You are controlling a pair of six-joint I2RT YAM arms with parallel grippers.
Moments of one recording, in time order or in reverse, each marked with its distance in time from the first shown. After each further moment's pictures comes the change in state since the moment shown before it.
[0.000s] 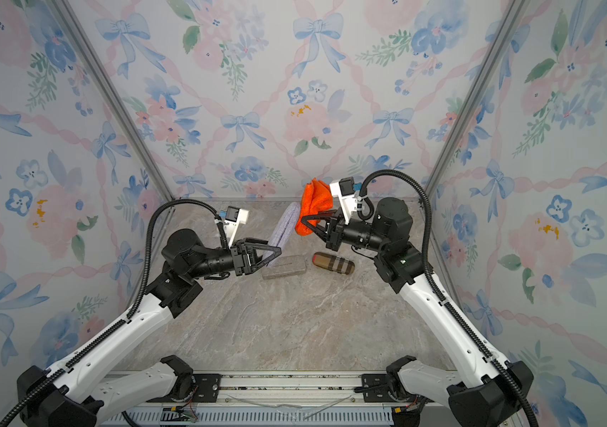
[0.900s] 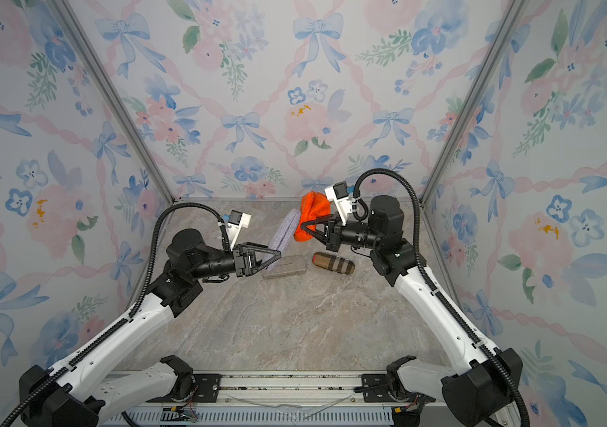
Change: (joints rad) left arm 0.028 0.015 -0.006 -0.079 0.019 0.011; right arm -0.051 0.068 0.001 -0.039 -0.111 -0.019
